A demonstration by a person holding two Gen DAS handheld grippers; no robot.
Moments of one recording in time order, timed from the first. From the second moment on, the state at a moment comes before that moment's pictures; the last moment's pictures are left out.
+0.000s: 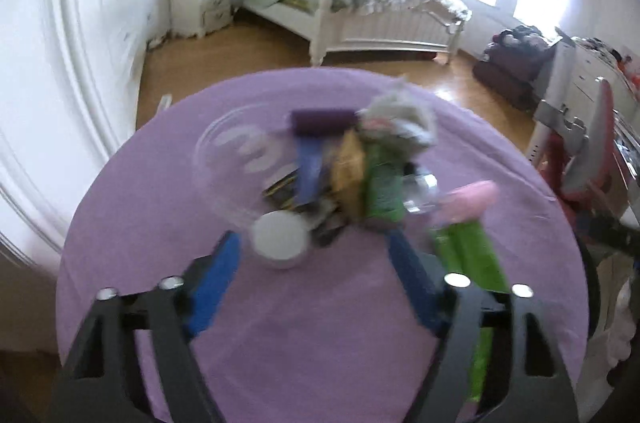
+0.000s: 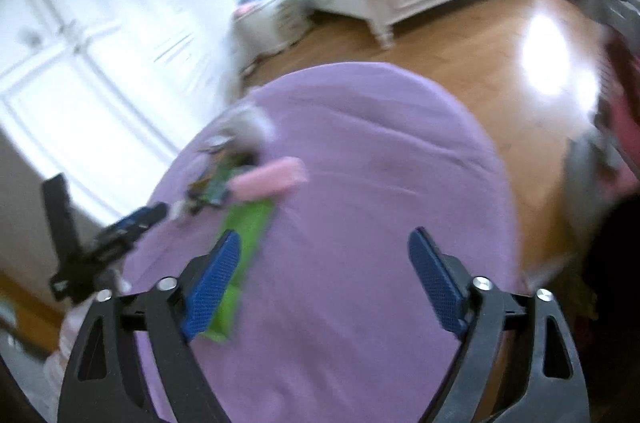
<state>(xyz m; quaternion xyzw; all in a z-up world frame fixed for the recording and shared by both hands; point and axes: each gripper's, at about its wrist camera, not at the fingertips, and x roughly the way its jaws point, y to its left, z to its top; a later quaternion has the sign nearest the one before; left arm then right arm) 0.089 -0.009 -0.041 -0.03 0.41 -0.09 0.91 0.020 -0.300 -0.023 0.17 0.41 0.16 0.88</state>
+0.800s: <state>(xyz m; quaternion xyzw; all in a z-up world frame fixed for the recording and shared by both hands) 0.108 0.013 -0.064 -0.07 0.42 -0.09 0.90 0.204 -0.162 -0.042 0.13 0.49 0.18 0.84</state>
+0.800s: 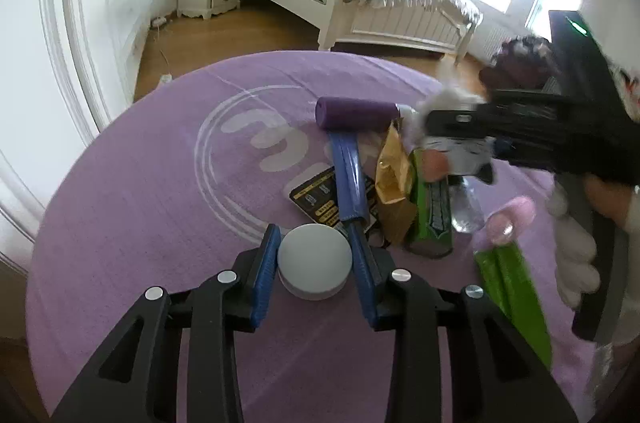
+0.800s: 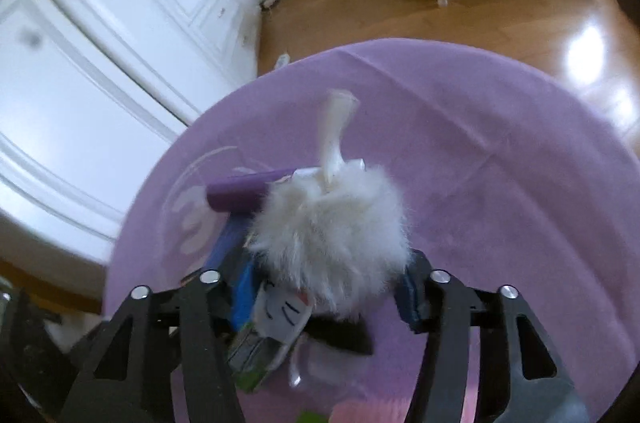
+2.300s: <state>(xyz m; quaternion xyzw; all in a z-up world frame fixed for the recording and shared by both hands) -0.026 -0.418 -0.045 0.12 0.36 -0.53 0.75 -0.203 -0.570 -0.054 0.33 0.26 -0.19 0.89</state>
